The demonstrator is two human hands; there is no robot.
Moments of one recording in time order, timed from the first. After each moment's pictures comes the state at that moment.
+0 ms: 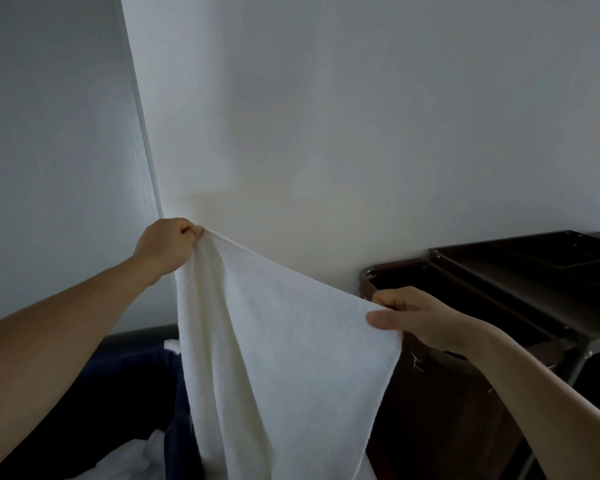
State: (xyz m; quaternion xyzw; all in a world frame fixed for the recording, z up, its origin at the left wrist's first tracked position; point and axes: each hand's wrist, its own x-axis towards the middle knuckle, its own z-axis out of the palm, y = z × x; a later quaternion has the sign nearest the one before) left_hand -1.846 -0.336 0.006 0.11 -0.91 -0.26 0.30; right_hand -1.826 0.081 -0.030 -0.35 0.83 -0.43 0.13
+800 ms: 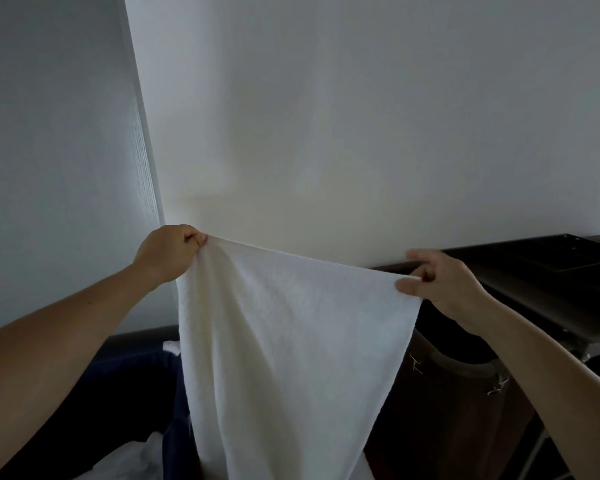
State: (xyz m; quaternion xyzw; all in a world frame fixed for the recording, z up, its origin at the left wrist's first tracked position) left_hand -1.835 -0.329 0.003 0.08 -0.92 -0.23 0.29; right_hand -1.873 0.110 -0.028 -0.15 0.84 -0.51 -0.09
